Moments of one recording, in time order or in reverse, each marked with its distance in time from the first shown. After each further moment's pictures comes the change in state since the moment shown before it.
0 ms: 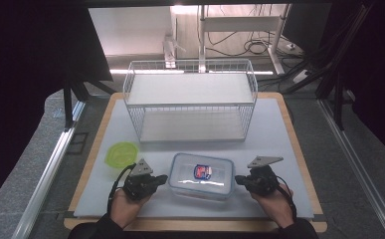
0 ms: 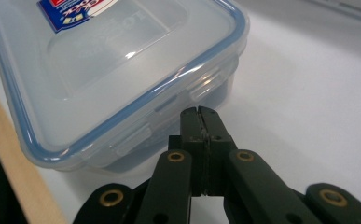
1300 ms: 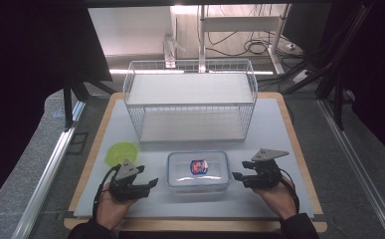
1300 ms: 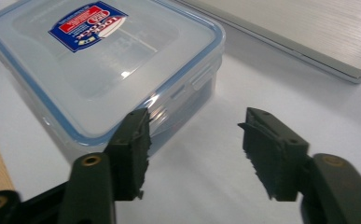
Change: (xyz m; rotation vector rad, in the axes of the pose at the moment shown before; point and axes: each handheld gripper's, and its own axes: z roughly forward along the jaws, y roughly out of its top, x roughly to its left) left arm 0.015 -0.014 -0.027 -0.051 0.160 0.037; right arm -0.012 0.012 -0.009 -0.096 -0.016 -0.053
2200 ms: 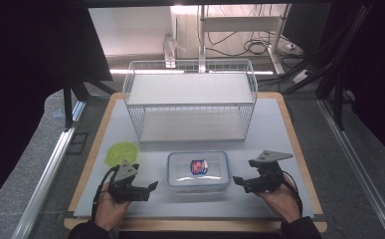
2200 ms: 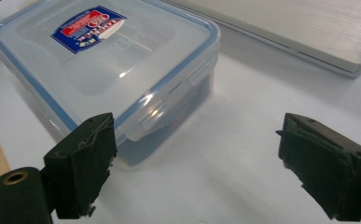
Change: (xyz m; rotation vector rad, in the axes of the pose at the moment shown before) left arm 0.004 -0.004 0.003 -0.020 -0.009 -0.002; right arm -0.002 -0.007 -0.003 -0.034 0.007 0.026
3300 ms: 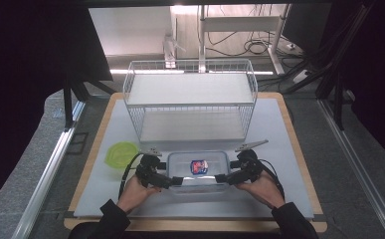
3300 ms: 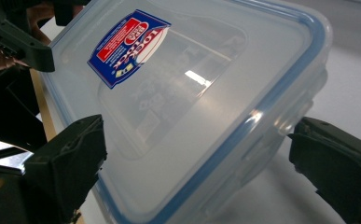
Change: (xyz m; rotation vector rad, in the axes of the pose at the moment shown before) left arm 0.003 0.040 0.073 0.132 -0.449 -0.198; right arm 0.000 0.025 0.055 0.142 0.266 0.171
